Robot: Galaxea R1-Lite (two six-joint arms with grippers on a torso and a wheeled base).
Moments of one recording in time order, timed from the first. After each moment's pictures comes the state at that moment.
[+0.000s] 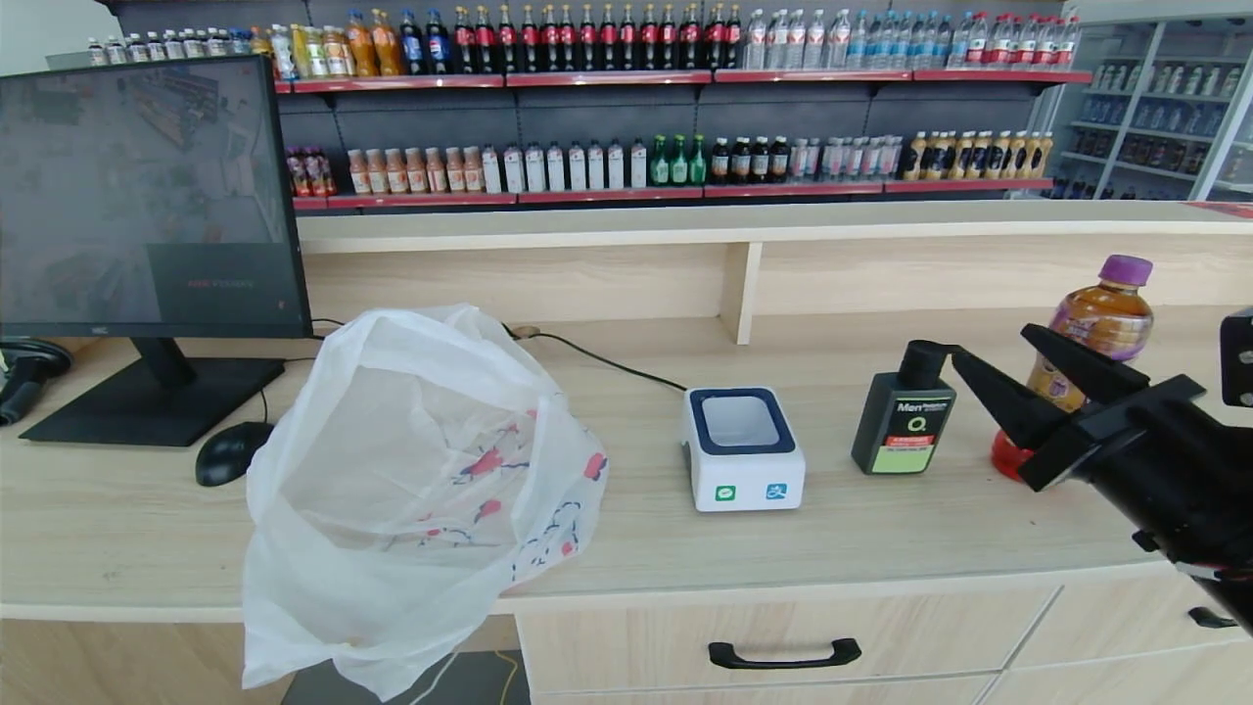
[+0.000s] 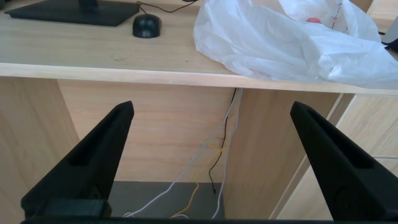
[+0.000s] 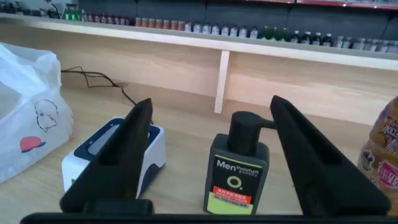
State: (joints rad) left arm 0.00 0.00 0.00 0.00 0.00 0.00; right arm 0.29 1.53 -0.23 -1.56 0.06 -0.09
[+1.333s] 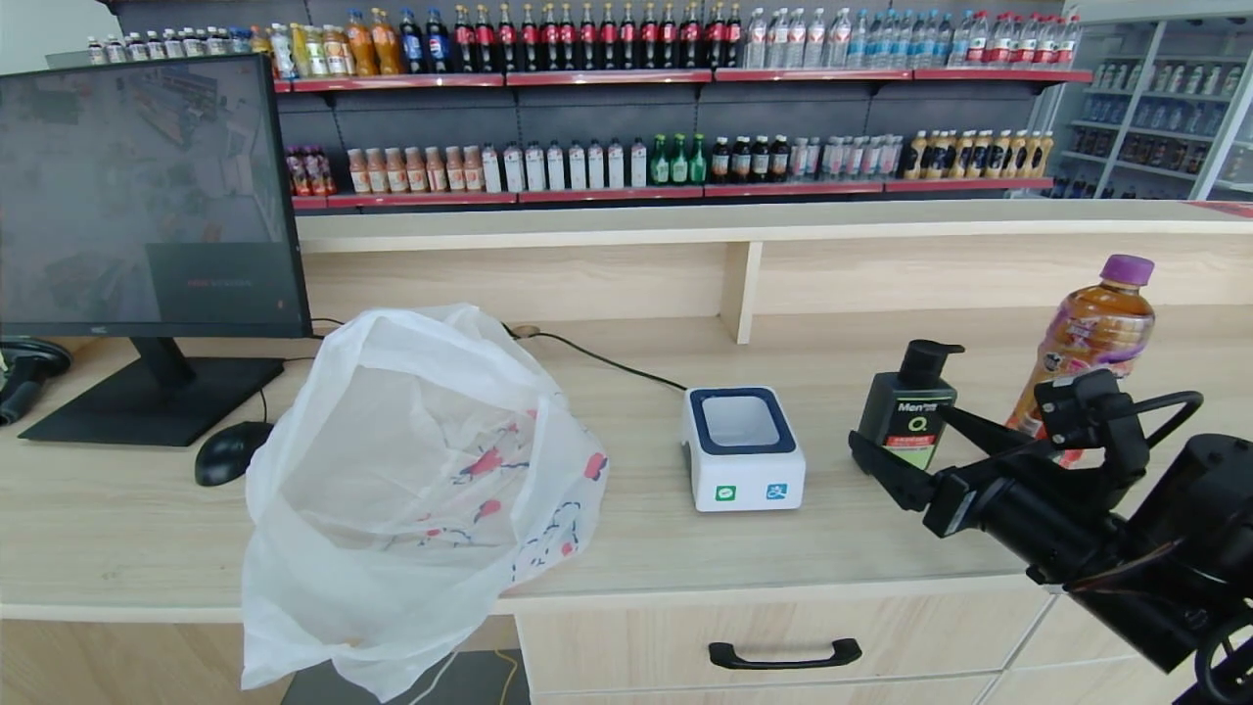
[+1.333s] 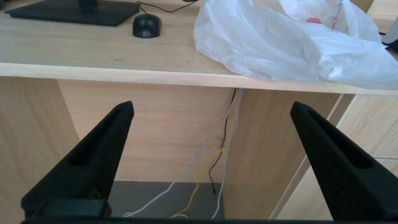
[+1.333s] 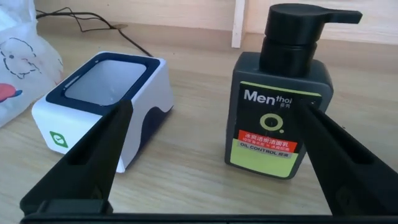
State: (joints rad) left arm 0.00 0.00 0.00 0.00 0.00 0.00; right arm 0.30 1.77 -0.22 -1.57 0.06 0.00
